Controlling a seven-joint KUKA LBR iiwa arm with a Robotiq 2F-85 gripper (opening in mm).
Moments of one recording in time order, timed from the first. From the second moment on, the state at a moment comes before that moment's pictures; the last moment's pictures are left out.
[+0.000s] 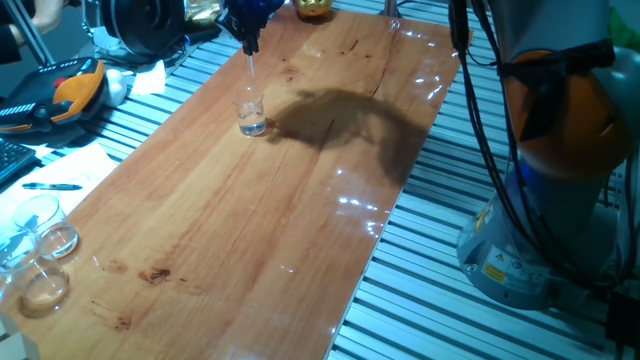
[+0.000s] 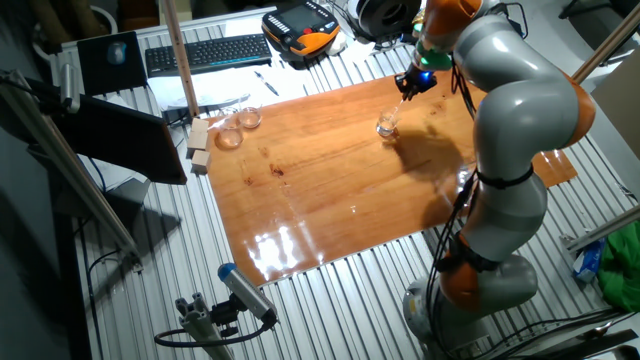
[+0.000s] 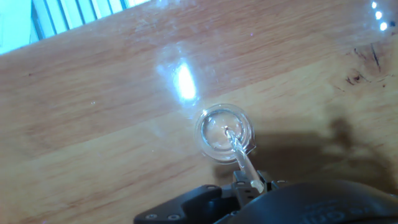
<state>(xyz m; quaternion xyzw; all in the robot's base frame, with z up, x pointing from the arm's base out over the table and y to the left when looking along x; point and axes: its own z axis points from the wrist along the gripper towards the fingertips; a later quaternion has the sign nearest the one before) 0.609 -0.107 0.233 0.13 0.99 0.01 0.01</state>
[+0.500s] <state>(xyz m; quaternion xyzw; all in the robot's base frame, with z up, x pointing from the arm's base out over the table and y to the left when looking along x) 0.610 -0.106 0.228 0.10 0.99 0.00 -0.02</state>
